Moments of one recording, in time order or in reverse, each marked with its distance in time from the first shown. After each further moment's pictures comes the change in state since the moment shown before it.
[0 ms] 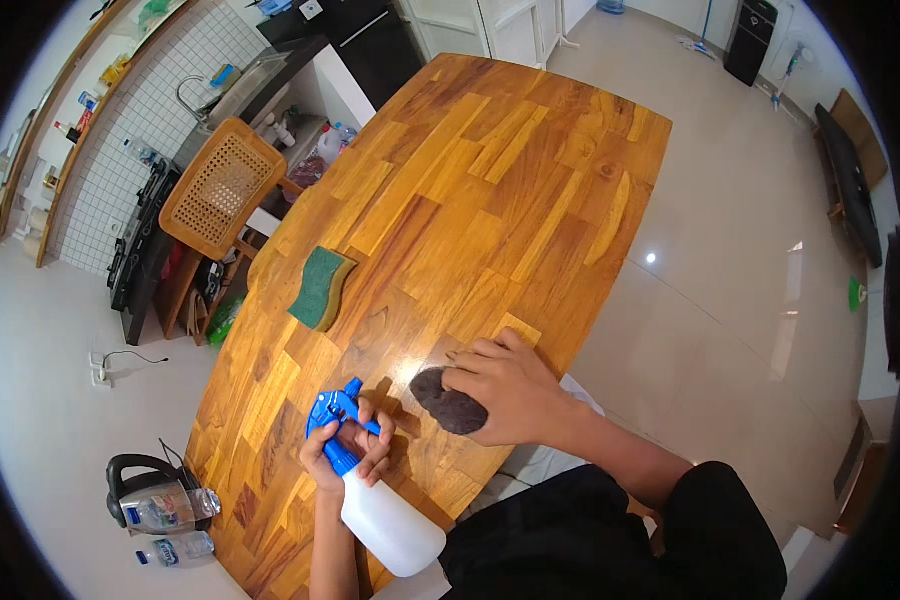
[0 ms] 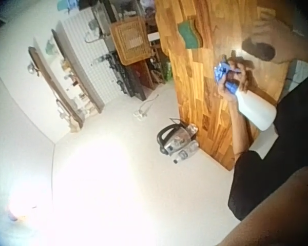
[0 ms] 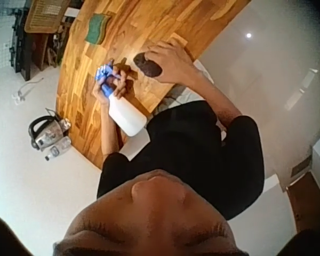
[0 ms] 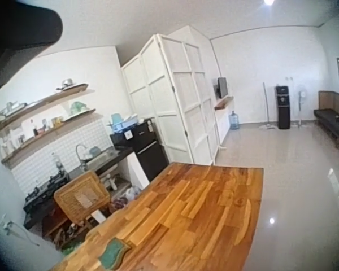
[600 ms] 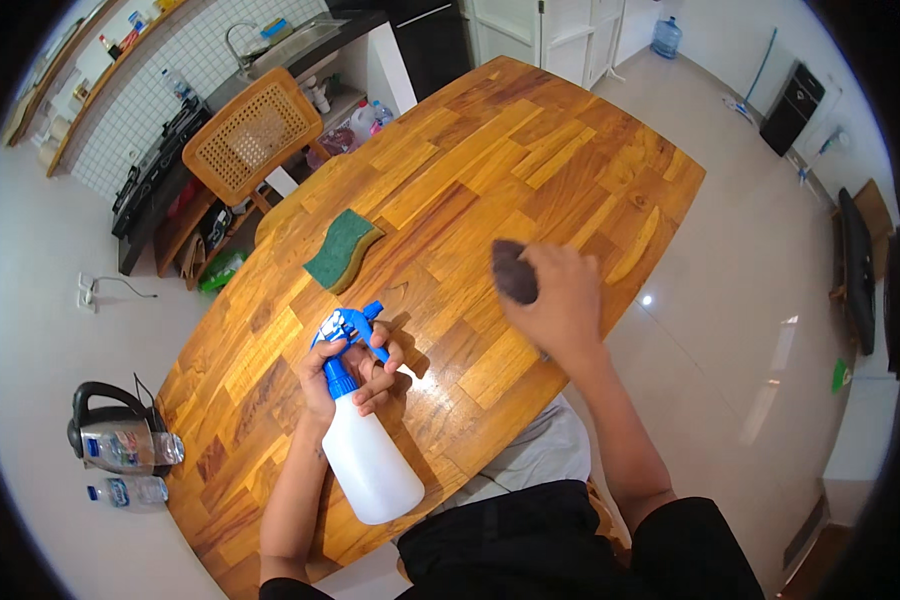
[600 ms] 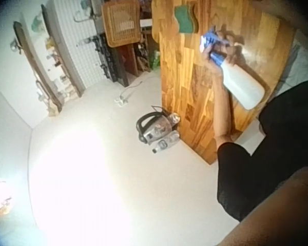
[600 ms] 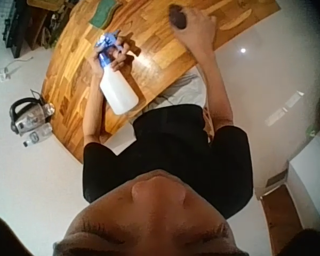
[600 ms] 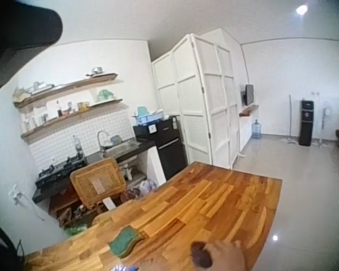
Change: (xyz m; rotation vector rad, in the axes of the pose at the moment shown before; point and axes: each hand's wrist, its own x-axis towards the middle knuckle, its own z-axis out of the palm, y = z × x) left_hand 0.050 0.018 0.004 -0.018 -0.125 -0.037; right_hand 0.045 0.052 -0.022 -0.289 0.327 0.318
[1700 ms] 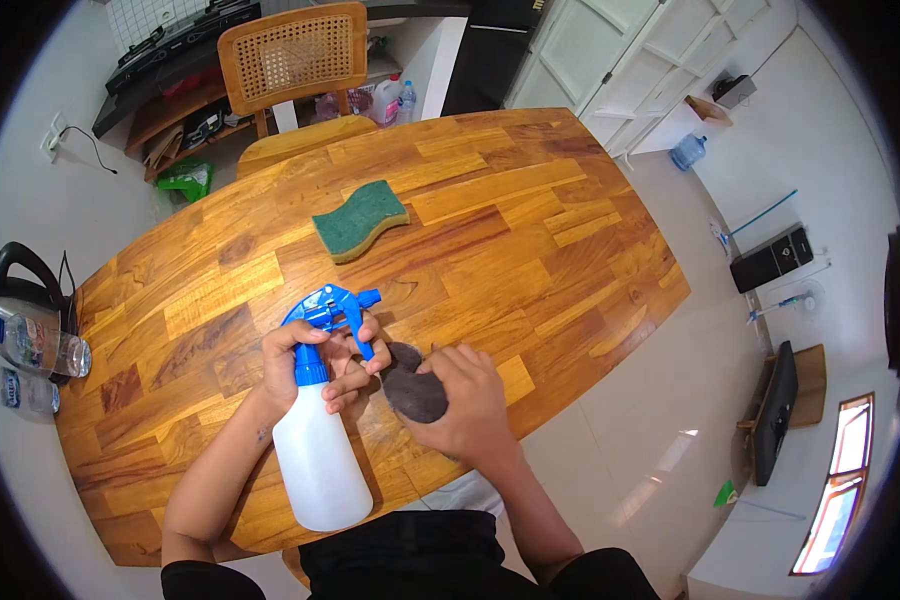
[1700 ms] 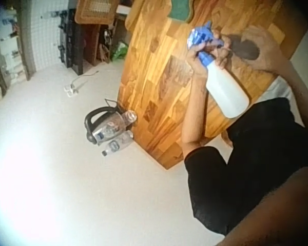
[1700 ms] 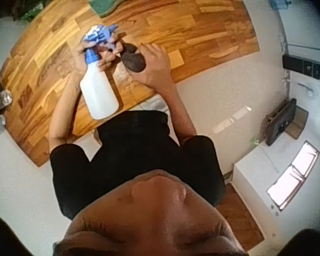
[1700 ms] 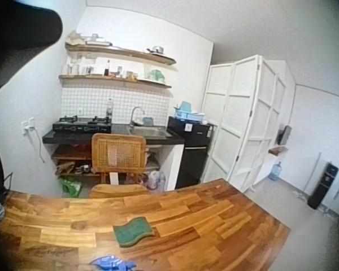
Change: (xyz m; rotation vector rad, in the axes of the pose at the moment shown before) left_hand -0.011 -0.002 -0.005 -0.162 -0.112 0.018; right_hand -0.043 -0.078 0.016 0.280 -0.431 -0.293
